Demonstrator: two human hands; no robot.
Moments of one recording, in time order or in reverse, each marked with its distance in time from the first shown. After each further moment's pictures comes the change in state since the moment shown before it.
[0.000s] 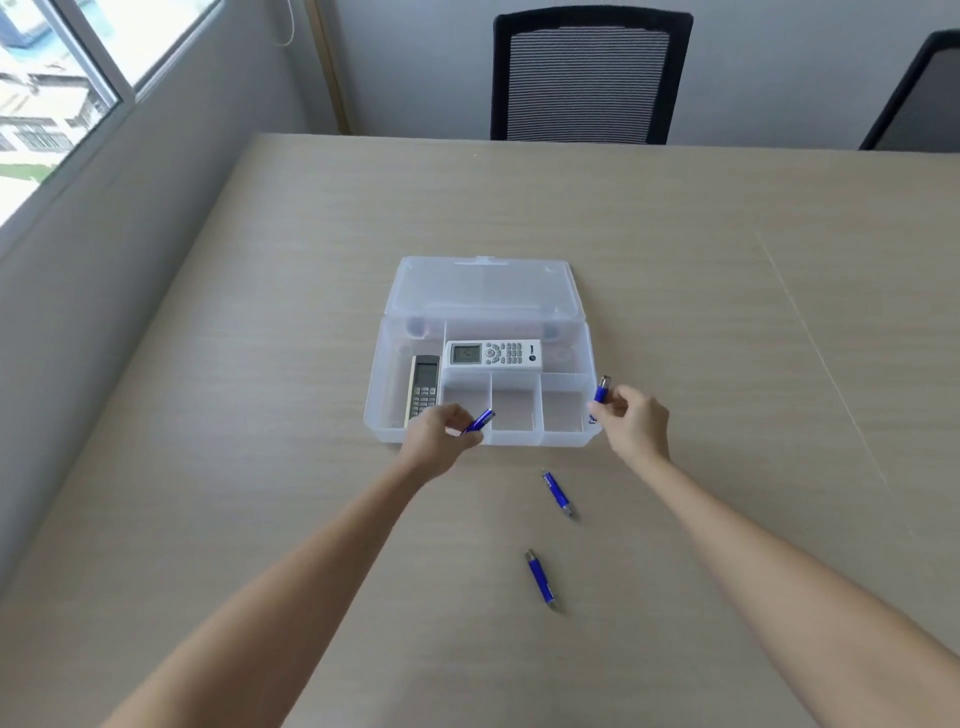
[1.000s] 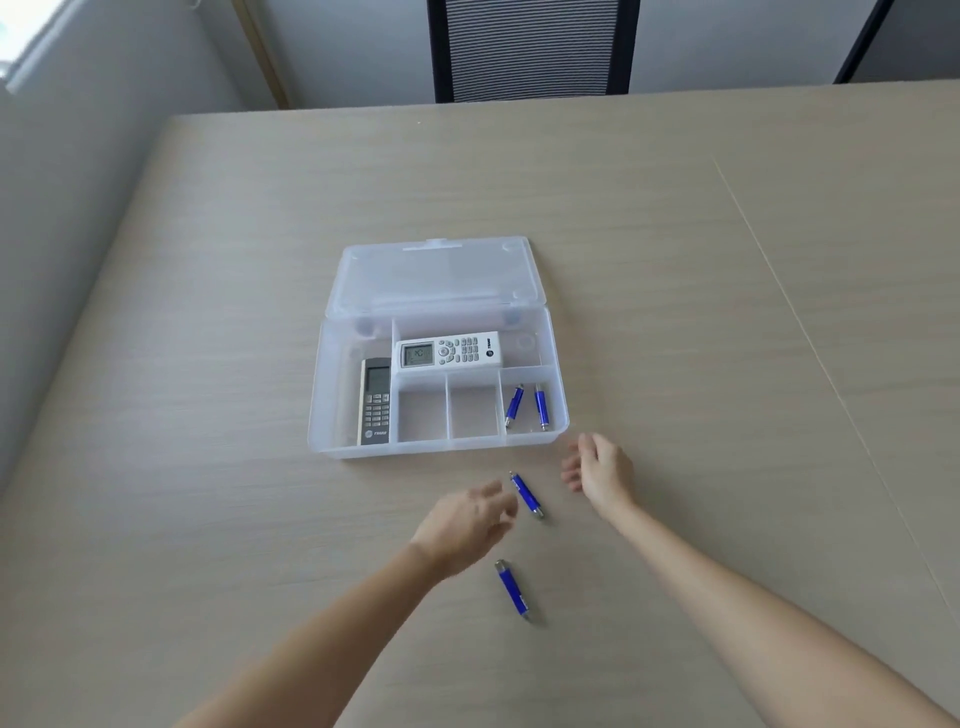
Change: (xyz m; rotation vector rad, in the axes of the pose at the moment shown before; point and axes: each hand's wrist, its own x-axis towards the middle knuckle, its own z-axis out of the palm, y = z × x) left_hand -0.023 -0.011 0.091 0.665 -0.349 0.494; right_hand -0.019 0.063 0.032 0.309 -0.155 0.338
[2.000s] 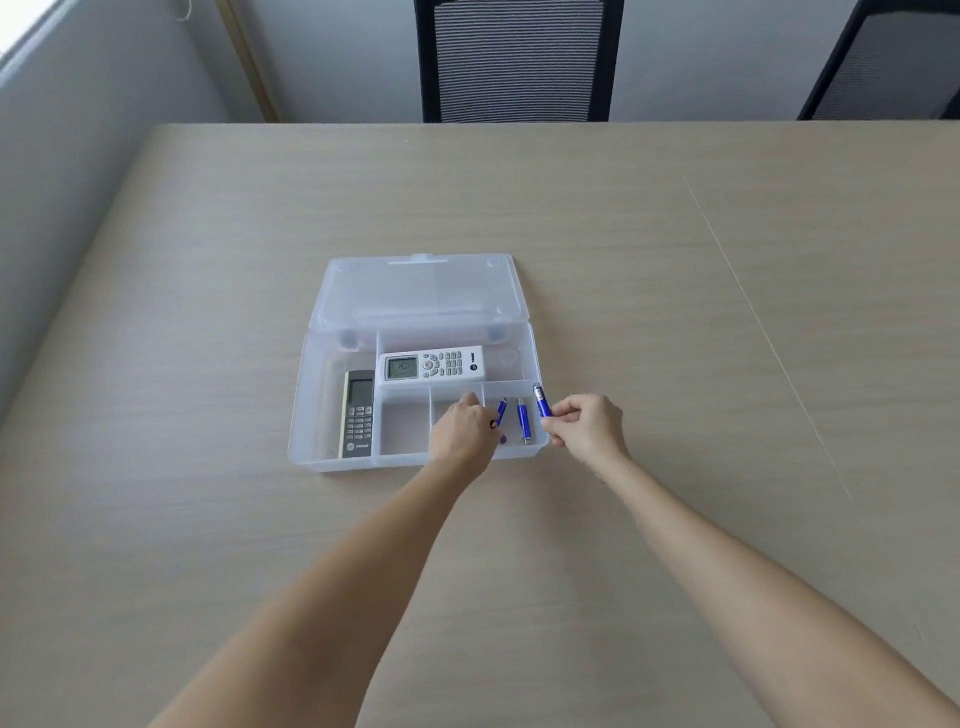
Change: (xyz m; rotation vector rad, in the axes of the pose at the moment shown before) left_hand 0.094 0.005 -0.050 -0.125 0.228 -0.358; right_hand 0.014 -0.076 -0.024 -0.179 0.050 -0.135
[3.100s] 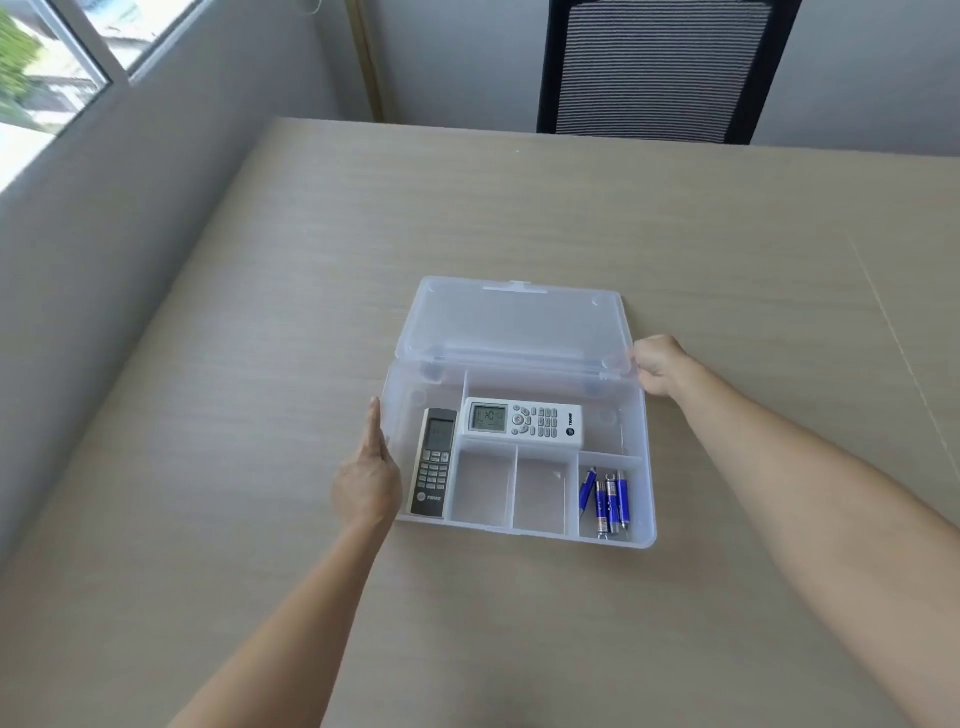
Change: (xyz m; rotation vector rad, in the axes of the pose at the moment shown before) left_hand -0.003 -0.172 -0.055 -0.127 0.412 -0.654; right_hand 0.211 -0.092 0.051 0.316 -0.204 0.260
